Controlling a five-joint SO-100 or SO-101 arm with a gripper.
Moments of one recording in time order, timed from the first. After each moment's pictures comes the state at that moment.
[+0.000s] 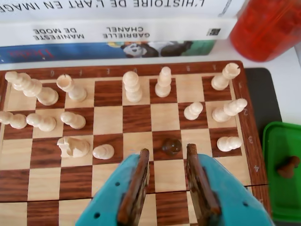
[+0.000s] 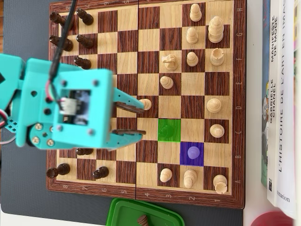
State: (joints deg) arm 5.4 128.1 123.3 44.8 88.2
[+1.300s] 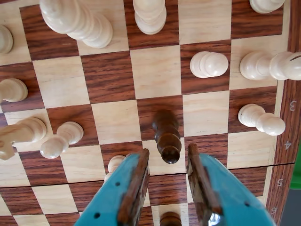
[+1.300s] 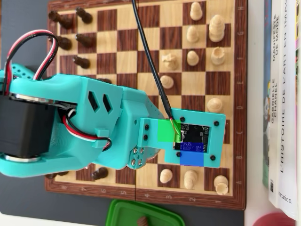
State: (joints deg) arm 8.1 87.8 90.5 66.2 88.2
